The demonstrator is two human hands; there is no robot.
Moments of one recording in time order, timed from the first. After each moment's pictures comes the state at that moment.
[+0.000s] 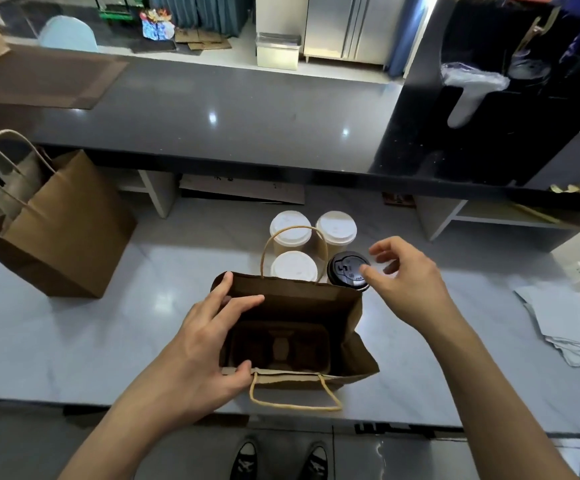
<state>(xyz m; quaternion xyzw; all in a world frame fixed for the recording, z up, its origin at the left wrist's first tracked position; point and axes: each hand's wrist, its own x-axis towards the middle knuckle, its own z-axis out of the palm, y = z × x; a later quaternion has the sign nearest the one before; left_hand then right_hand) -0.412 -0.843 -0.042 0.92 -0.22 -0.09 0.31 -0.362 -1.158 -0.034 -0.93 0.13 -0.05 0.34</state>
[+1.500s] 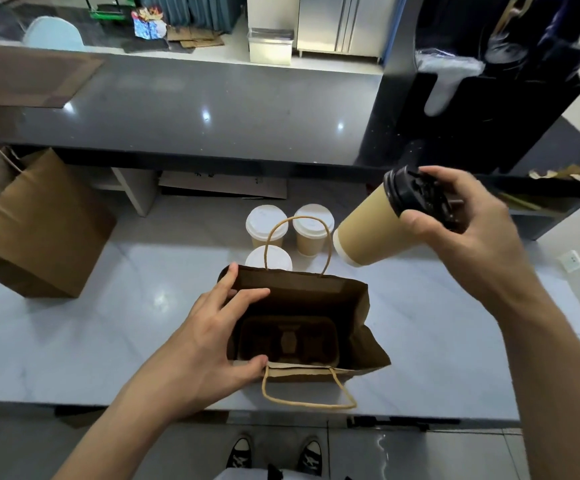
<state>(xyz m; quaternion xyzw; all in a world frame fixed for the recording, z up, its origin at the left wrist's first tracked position) -0.409 -0.897 -0.044 0.92 -0.24 -0.08 0.29 -0.385 -1.226 0.047 -0.87 0.03 -0.17 0.46</state>
